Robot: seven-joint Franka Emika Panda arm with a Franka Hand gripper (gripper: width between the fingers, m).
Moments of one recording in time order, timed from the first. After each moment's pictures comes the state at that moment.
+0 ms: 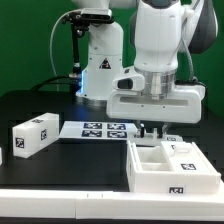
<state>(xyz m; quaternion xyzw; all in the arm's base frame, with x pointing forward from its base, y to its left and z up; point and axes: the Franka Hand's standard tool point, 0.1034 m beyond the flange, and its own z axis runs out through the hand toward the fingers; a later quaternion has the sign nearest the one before) 0.384 0.093 0.009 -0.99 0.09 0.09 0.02</state>
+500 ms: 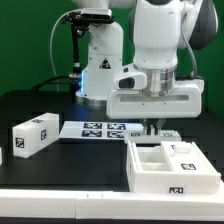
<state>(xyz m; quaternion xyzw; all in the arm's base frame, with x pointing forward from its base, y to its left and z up) 0.389 0.091 0.020 -0.99 0.00 0.09 0.04</state>
